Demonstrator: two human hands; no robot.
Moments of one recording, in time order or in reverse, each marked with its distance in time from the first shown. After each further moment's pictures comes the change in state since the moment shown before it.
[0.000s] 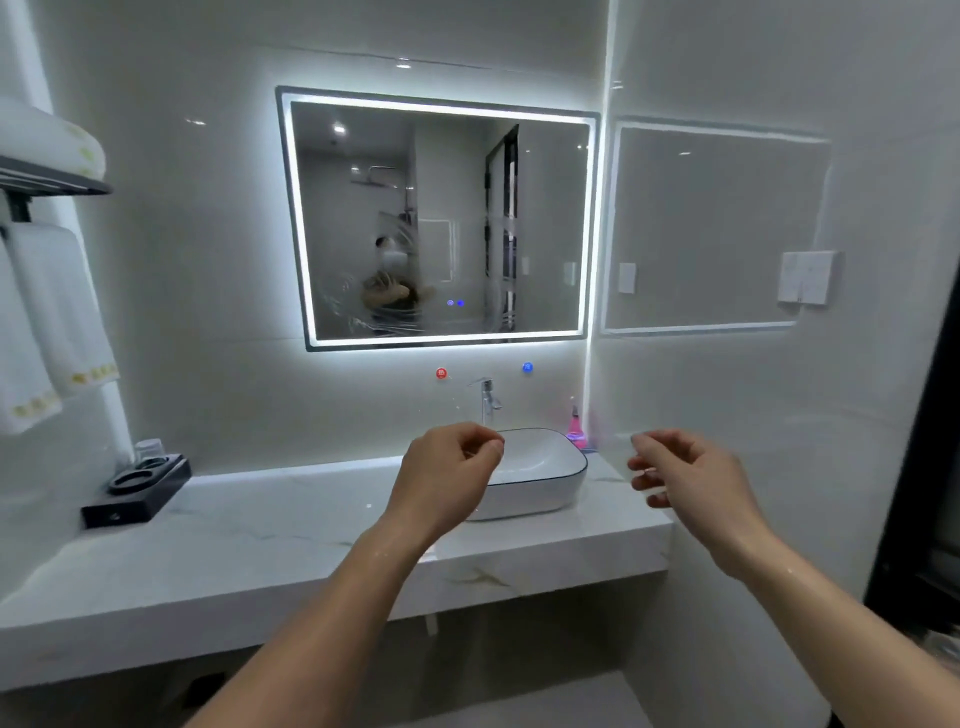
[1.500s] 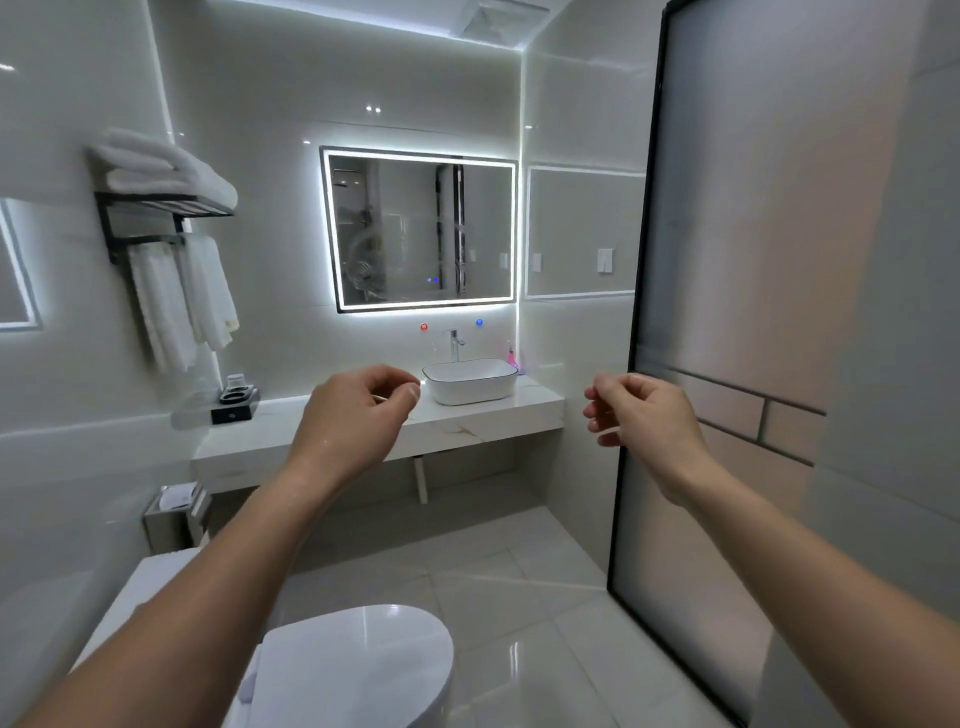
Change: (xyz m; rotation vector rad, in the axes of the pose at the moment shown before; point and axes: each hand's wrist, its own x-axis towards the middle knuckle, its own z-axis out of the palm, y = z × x) left_hand -0.676 0.267 -0.362 0.074 0.067 0.077; right_hand -0.733 -0.332 -0.116 0.035 0.076 -0.020
